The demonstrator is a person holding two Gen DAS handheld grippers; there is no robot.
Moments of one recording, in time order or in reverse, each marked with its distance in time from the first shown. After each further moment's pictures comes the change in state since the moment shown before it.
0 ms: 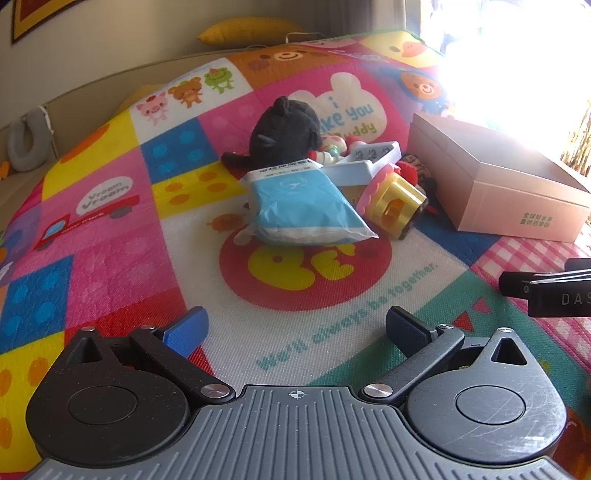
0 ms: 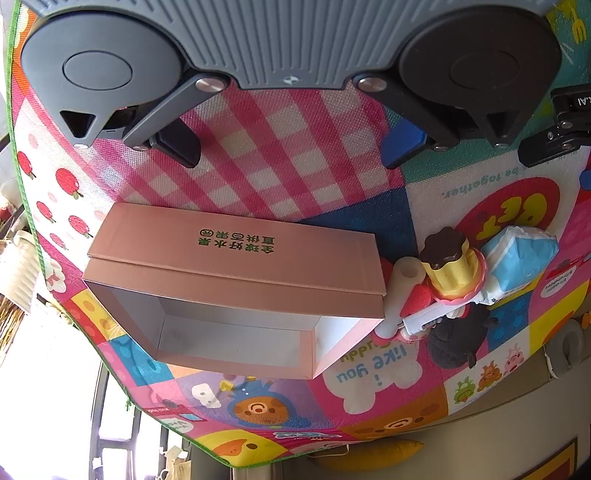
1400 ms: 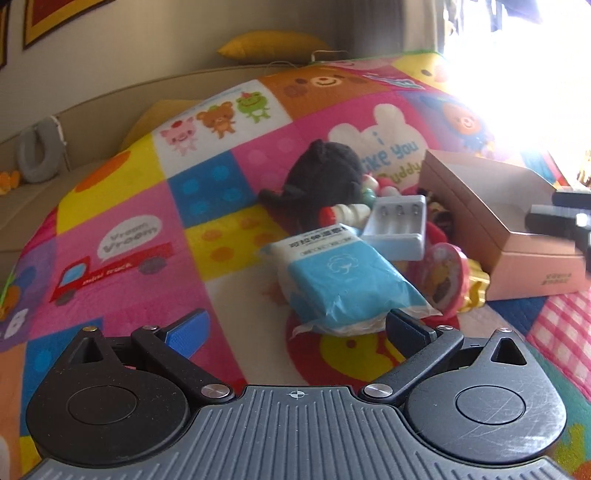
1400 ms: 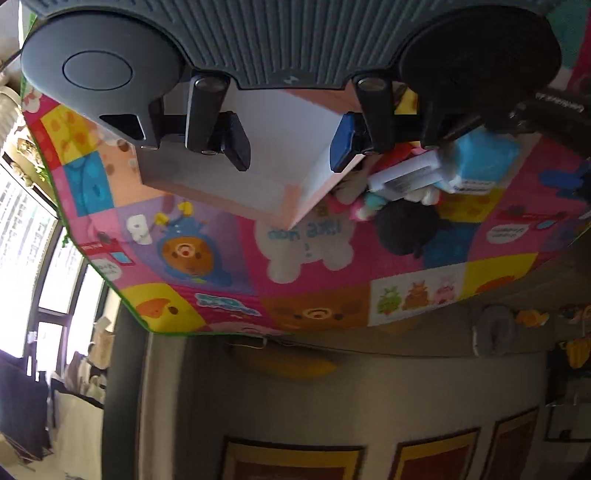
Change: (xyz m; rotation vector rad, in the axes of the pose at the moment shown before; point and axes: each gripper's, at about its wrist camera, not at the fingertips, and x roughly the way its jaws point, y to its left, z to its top) left arm 0.017 0.044 0.051 -0.021 -0.038 0.062; right arm -0.023 0.036 0.070 -0.317 -0.287 0.166
